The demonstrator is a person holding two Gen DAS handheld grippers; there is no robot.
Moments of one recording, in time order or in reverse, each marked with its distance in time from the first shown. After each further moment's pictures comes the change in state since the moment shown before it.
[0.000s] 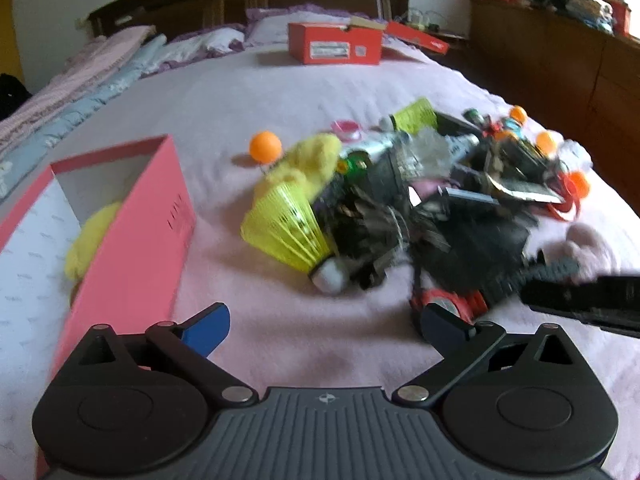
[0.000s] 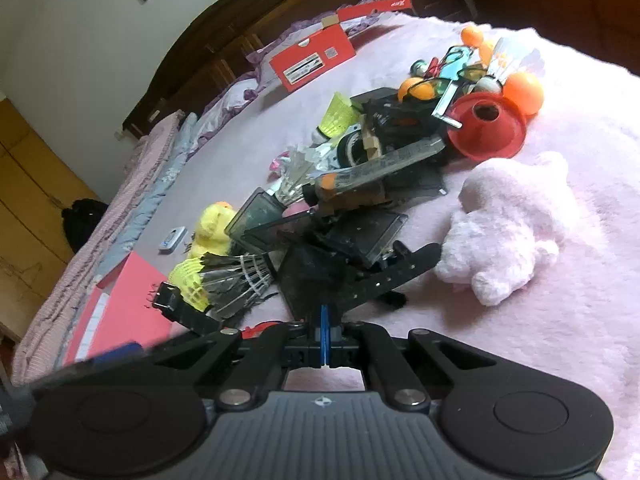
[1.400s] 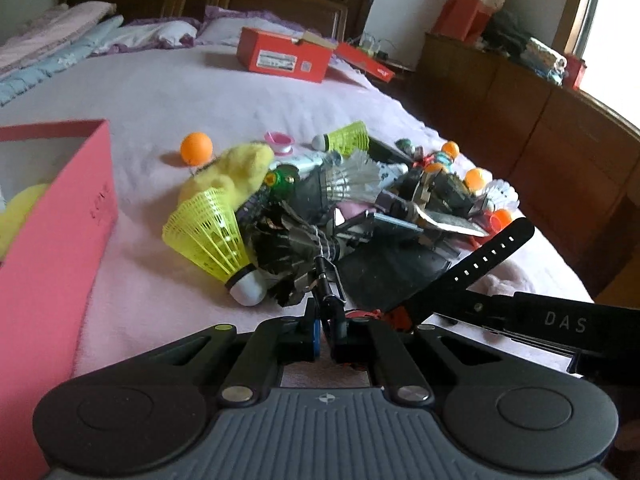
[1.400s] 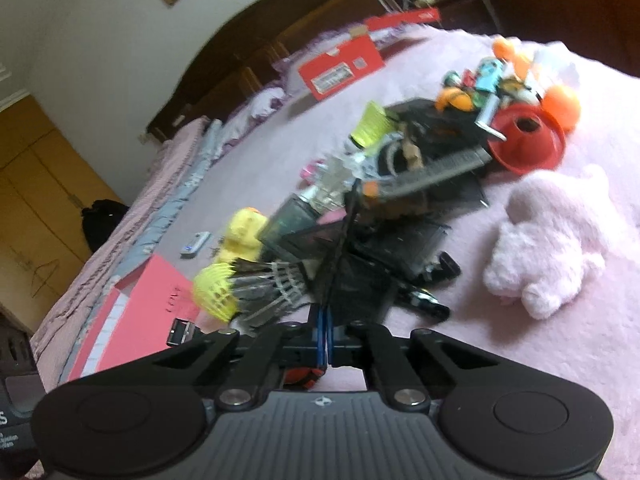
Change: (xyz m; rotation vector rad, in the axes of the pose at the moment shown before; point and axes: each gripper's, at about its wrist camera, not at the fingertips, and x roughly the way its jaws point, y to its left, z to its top) left arm -0.004 0.010 0.001 -0.102 -0.069 -0.277; right arm 0.003 0.021 -0.005 -0.079 -0.063 0.060
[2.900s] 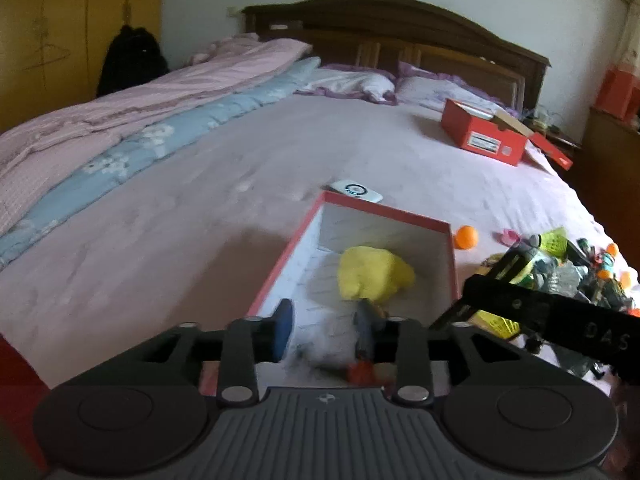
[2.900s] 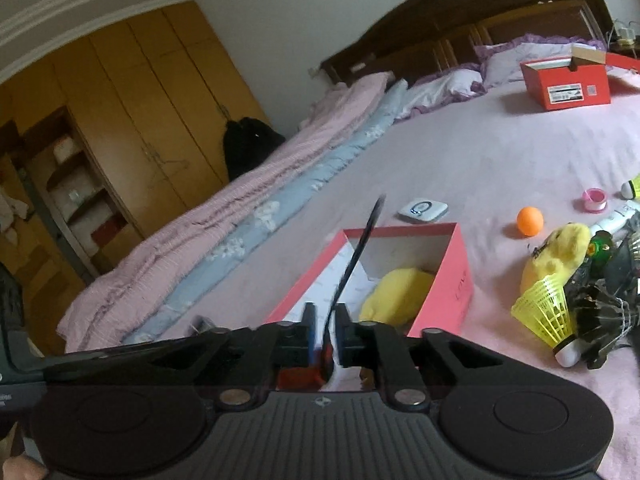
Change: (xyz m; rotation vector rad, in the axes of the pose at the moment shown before) left arm -0.198 0.134 0.021 -0.216 -0.127 0.483; right arm 0.010 0.260 -0.023 -0.350 0.133 0.336
